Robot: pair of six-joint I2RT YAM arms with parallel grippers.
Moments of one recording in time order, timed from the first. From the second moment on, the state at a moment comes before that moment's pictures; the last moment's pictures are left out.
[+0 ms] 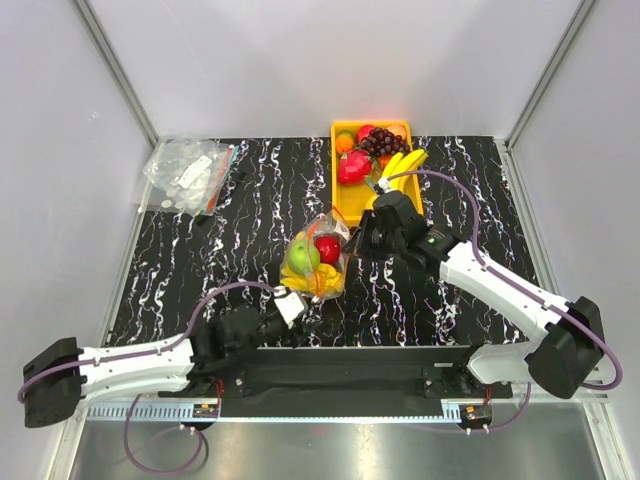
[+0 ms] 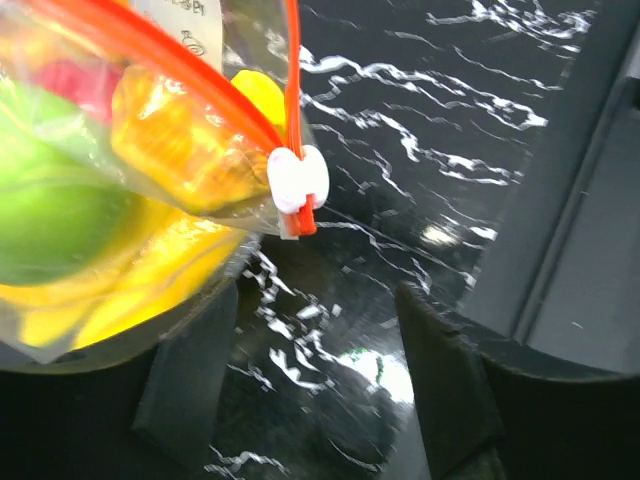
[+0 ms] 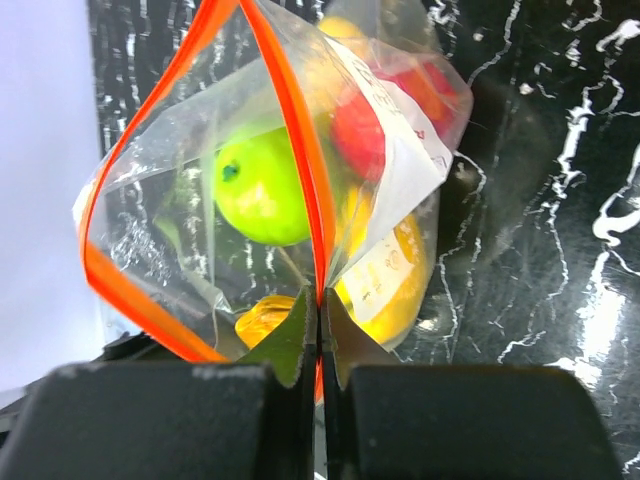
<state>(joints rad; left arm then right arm) -1.15 0.73 0.15 0.33 -0.12 0.03 0.72 1.31 1.08 -0.46 -0.06 0.85</state>
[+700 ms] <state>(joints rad) -1.22 0.91 0.07 0.85 -0.35 0.18 0.72 1.29 1.08 -0.44 -0.13 0.89</state>
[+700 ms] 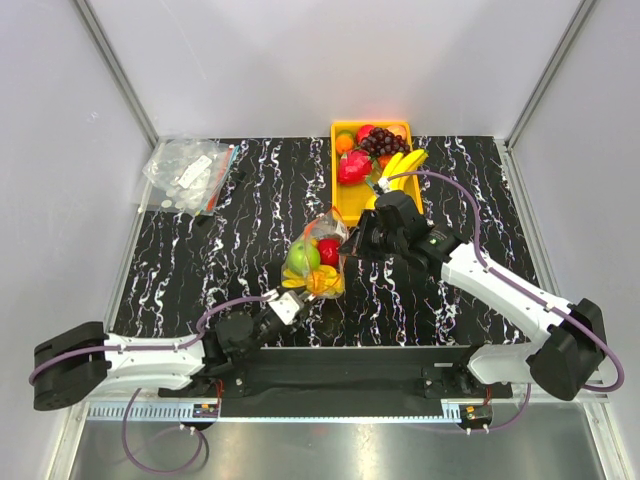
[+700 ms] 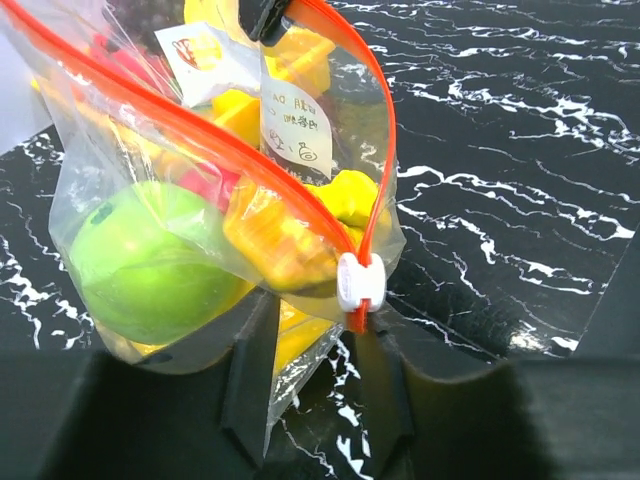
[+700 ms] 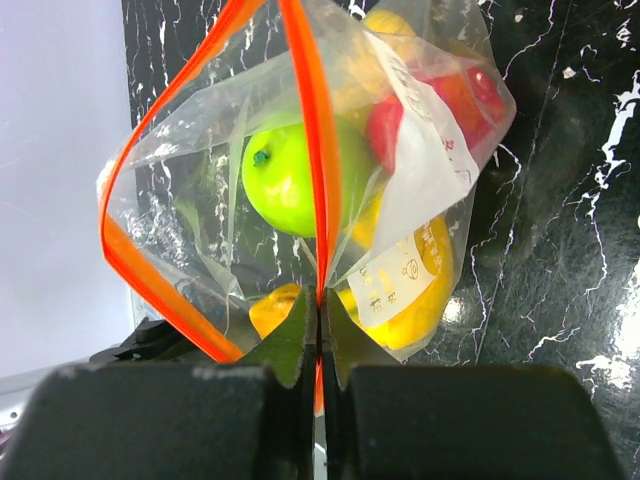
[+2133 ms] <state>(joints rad) -0.79 0.60 0.08 0.64 0.21 -0.08 0.87 1.03 1.03 -0.49 -0.05 0.28</state>
